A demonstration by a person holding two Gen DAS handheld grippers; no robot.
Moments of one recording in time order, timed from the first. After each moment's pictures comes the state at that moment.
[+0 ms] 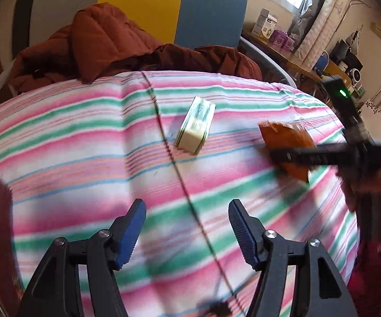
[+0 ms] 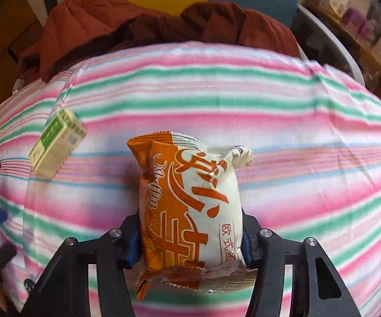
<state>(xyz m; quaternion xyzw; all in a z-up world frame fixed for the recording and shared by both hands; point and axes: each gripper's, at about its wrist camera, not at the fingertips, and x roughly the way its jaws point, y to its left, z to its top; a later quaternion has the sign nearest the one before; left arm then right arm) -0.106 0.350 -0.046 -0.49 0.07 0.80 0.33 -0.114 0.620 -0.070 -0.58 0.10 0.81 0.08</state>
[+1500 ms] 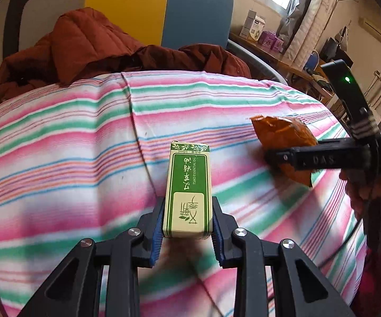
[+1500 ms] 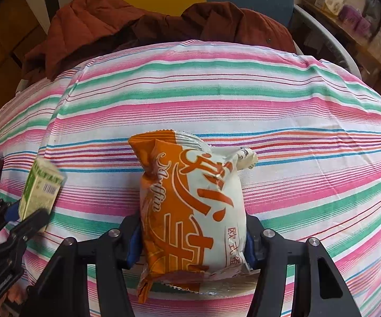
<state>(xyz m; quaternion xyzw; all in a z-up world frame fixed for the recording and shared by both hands) -0.085 0.365 -0.069 -0.46 0.07 0.81 0.35 -0.105 0.619 -0.073 -0.56 0.10 0.82 0.07</state>
